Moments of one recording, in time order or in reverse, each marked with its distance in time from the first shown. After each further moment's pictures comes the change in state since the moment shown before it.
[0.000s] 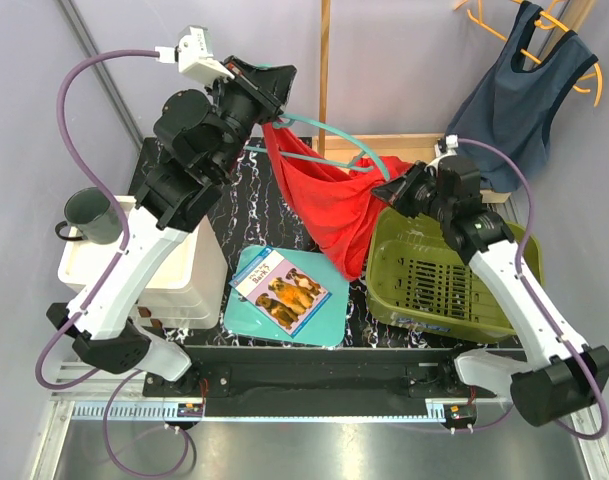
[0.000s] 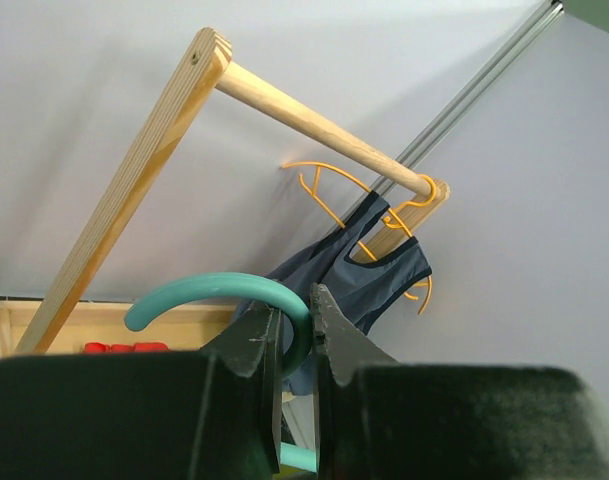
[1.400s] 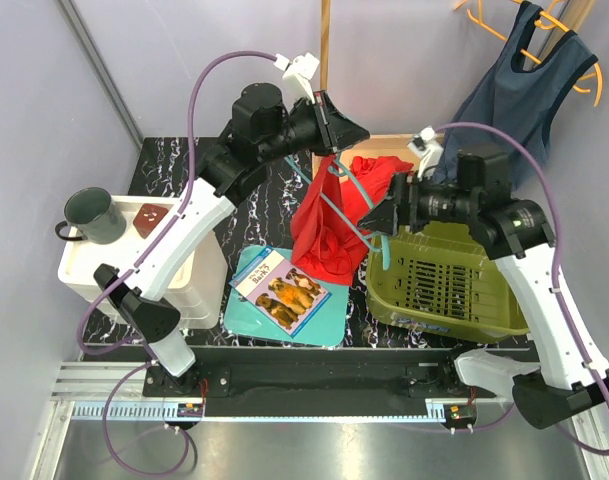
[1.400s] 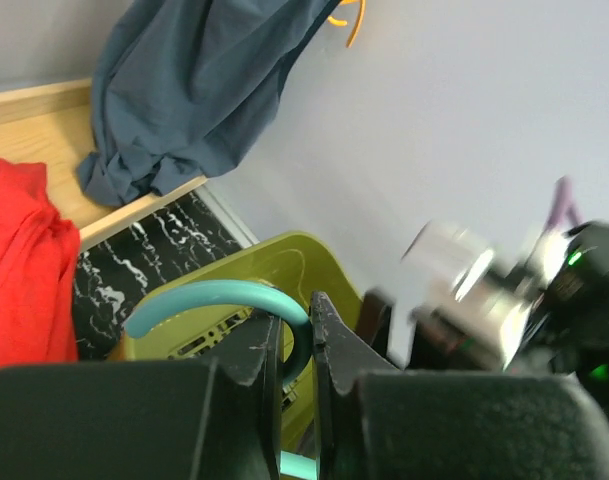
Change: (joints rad) left arm 0.040 0.223 0.026 -0.120 0.669 -0.069; right arm -0.010 0.004 0.357 -0.495 -0.495 -0.536
